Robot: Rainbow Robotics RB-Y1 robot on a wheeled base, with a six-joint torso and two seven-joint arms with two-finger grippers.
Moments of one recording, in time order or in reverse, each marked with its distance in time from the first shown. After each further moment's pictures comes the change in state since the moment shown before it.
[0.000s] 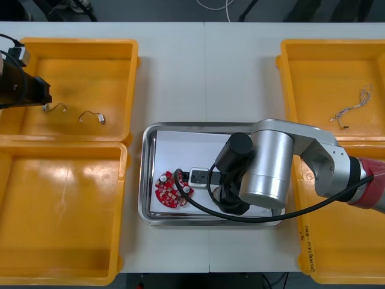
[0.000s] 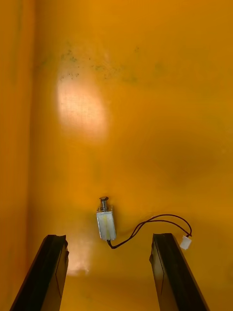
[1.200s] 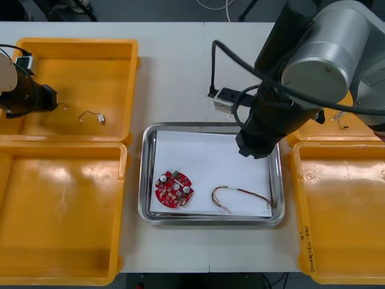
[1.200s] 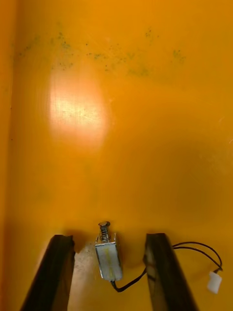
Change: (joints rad) right arm -0.061 0.000 -0.516 -0.003 -0.282 0.394 -0.147; left arm -0.007 -0.021 -0.054 0.115 0.004 -0.154 0.000
